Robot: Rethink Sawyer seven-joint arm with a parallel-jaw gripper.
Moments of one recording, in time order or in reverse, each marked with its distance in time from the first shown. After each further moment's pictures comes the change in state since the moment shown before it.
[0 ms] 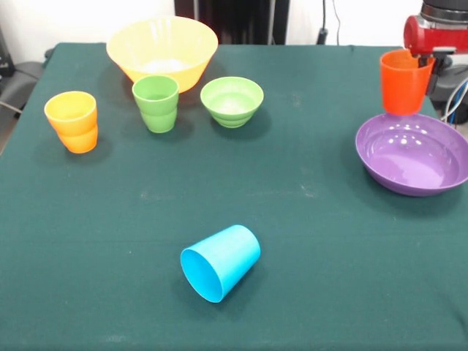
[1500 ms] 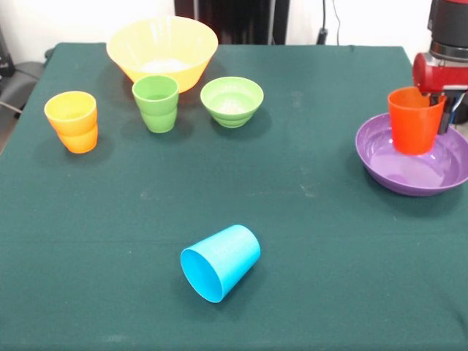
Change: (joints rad) arm -0.052 0.101 0.015 -0.161 0.053 0.000 0.000
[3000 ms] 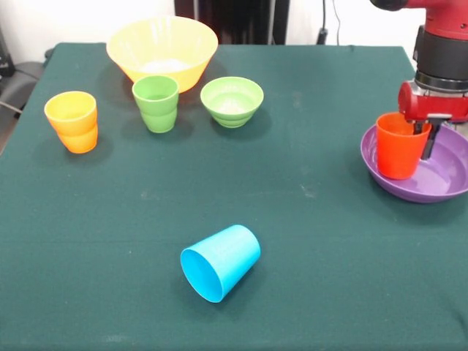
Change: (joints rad) arm 0.056 0.119 -0.078 -0.087 0.001 -0.050 0.000
